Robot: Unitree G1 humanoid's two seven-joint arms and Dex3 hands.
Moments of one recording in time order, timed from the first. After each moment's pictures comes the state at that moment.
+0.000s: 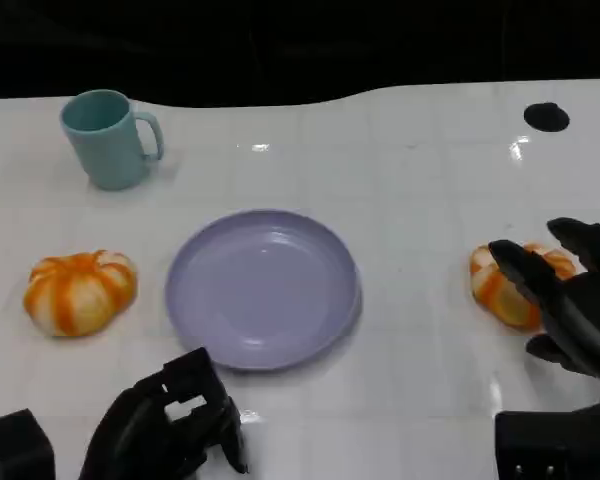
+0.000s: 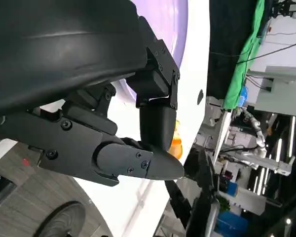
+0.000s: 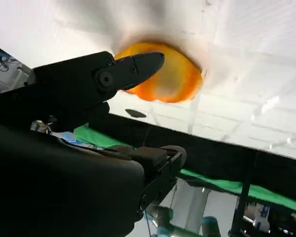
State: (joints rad) left arm 0.04 -0.03 0.09 0.43 -0.36 -0.26 -0.71; right arm -0.19 -0.47 0.33 0.20 -1.09 -0.02 -0.23
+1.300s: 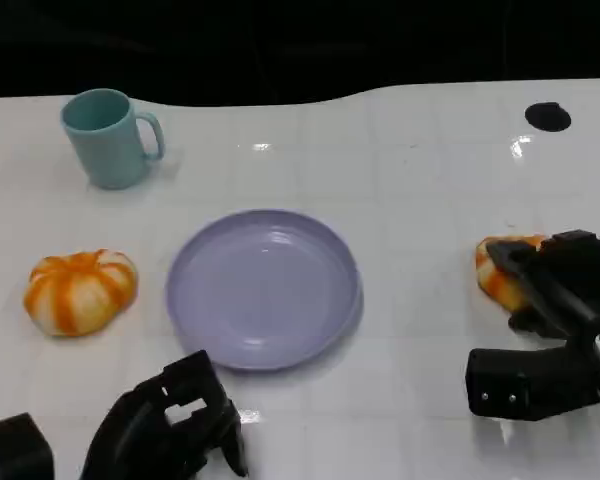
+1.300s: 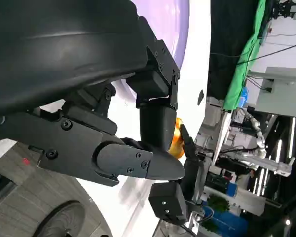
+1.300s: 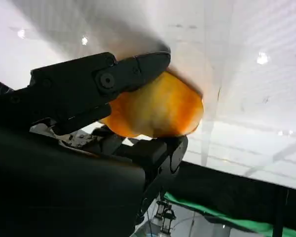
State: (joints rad) left arm 0.05 -0.03 0.08 0.42 -0.36 -0.26 -0.71; right arm -0.60 -0.33 0.53 0.95 -0.95 -0.08 -0.47
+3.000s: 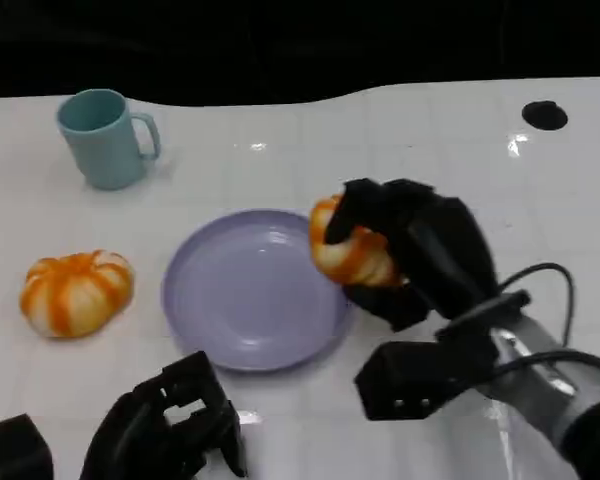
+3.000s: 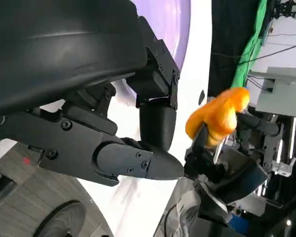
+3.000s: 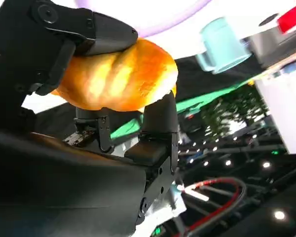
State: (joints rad) left arm 0.05 -0.03 0.08 0.42 -0.36 -0.26 -0.71; right arm -0.62 -0.09 0.49 0.78 -0.74 -0.53 -0.62
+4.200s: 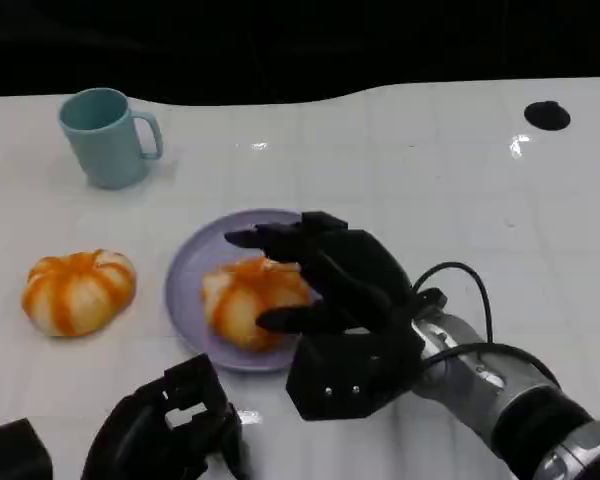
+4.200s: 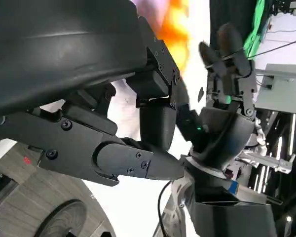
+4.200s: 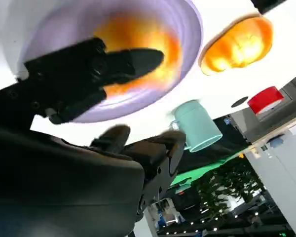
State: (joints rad) left arm 0.08 -0.03 0.07 0.38 -0.36 -0.26 -0.71; right arm -0.69 0.06 0.52 0.92 -0.66 -0.47 -0.30
